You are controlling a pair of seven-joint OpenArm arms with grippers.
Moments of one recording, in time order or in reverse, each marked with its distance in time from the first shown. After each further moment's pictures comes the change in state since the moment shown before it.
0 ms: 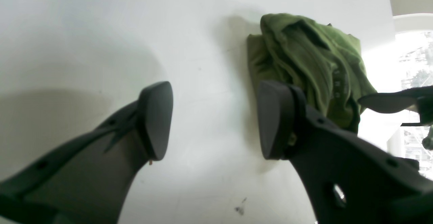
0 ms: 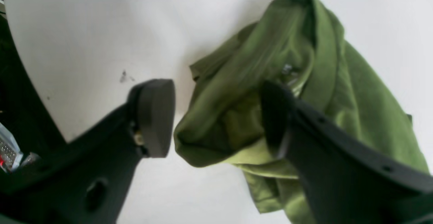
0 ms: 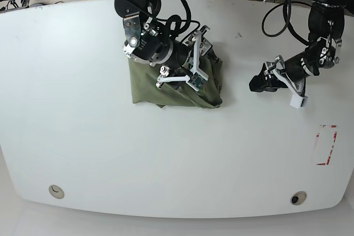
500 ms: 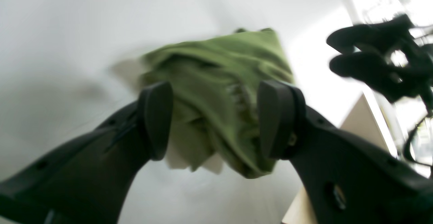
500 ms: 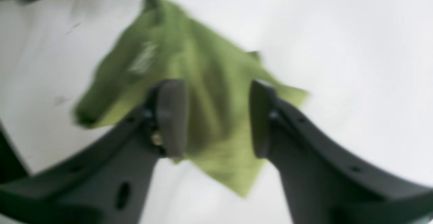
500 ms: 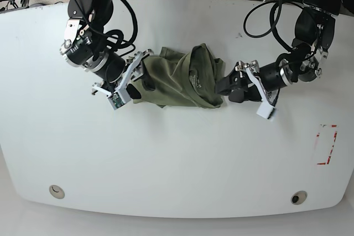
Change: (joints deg) left arm -4.6 0.3 12.1 11.5 -0.4 -0.6 -0.5; right arm 1.7 9.6 24.0 2.8 19.7 -0.2 -0.4
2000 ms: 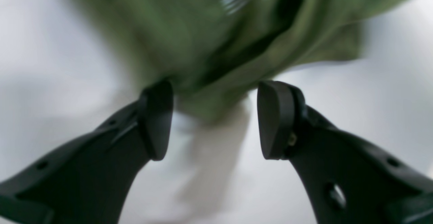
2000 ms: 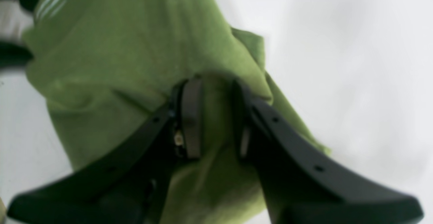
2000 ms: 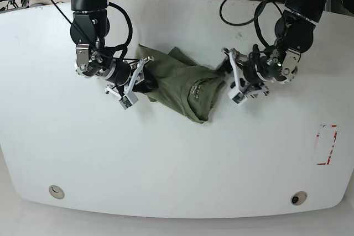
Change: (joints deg) left arm -4.3 6.1 8.9 -10.0 38.1 -7.5 -0.3; right arm 7.3 8.4 -9.8 -33.9 -6.4 0.6 21.4
